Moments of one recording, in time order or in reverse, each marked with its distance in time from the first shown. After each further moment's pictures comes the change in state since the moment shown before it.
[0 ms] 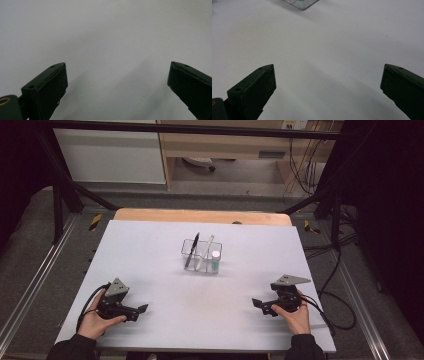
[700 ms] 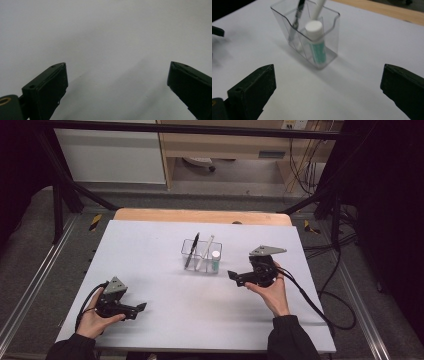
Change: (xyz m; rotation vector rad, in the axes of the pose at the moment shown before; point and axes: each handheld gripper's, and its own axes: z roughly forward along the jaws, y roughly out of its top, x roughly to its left) left arm 0.004 0.002 -0.002 0.010 0.009 -0.024; right arm 0.042 0.102 0.025 -0.070 -0.020 -0.043
